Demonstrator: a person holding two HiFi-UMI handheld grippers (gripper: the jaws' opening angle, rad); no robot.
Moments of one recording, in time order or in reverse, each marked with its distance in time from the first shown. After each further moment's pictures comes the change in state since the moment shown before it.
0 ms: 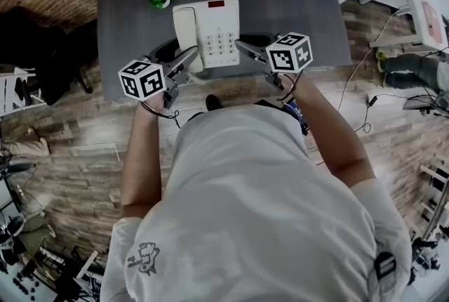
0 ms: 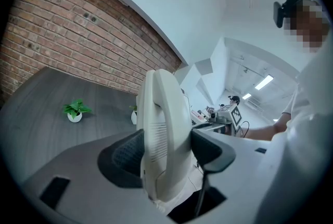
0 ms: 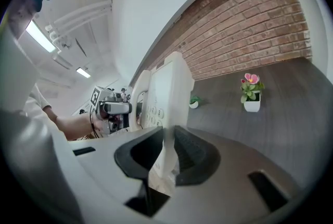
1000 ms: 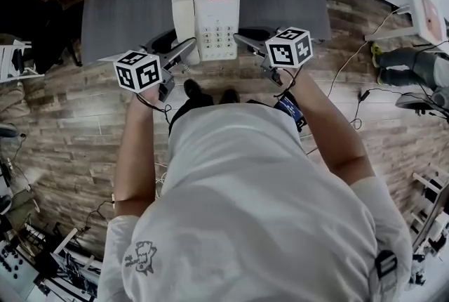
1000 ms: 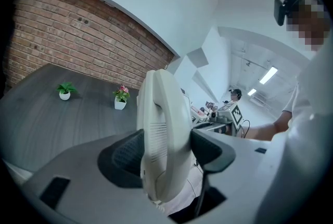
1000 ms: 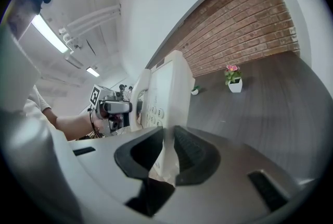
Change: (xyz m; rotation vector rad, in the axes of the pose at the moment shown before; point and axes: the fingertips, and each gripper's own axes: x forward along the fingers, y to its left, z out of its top) left arm 0.017 -0.187 -0.121 0.040 -0.018 0.076; right arm -0.168 0.036 -0.134 -0.035 -0.009 0.069
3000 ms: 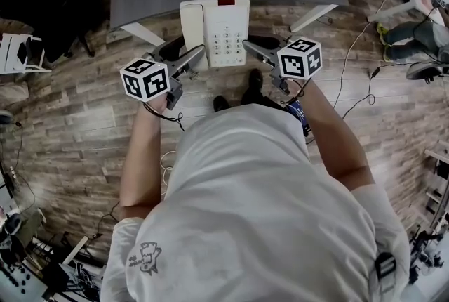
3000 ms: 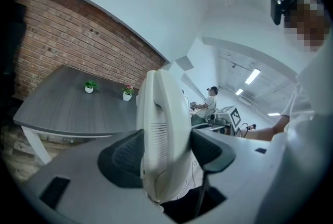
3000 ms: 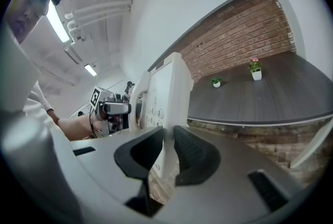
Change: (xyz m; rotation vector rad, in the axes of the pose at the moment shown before) left arm -0.218 -0.011 -0.084 0.007 0.006 -0.084; right arm 0.063 0.212 -0.087 0.007 -0.074 -0.069
